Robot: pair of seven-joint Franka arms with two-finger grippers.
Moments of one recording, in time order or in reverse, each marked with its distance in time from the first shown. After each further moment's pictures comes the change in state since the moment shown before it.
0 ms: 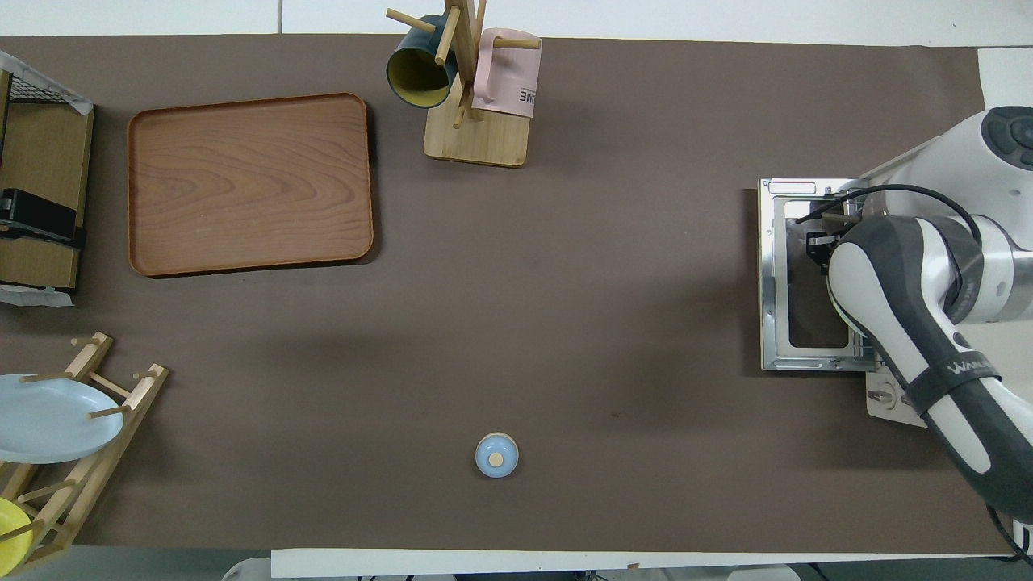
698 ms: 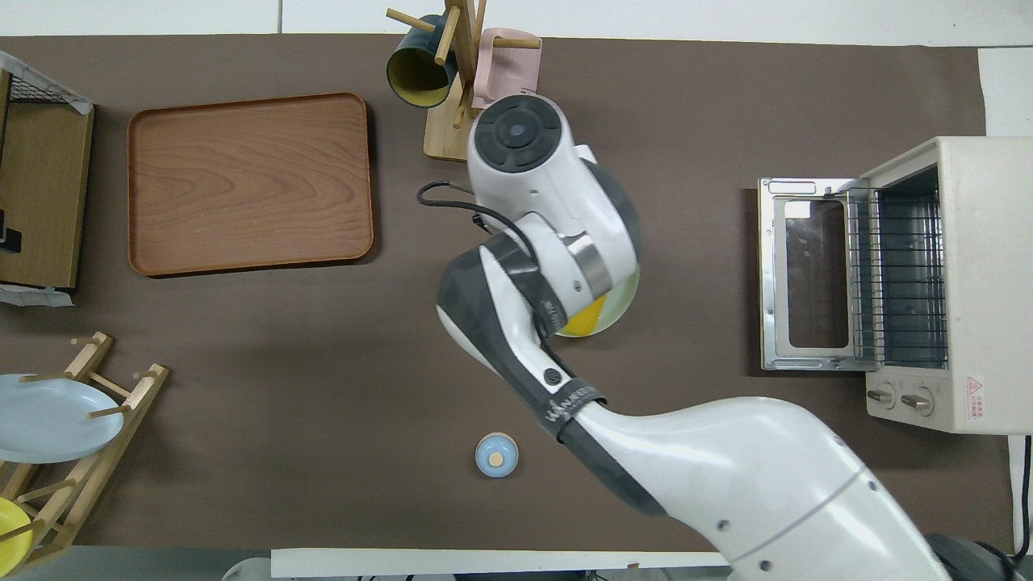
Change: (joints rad) left arm 0.081 0.000 0.028 0.000 0.001 0.000 0.004; right arm 0.580 0.462 0.032 0.647 0.104 -0.103 0.880
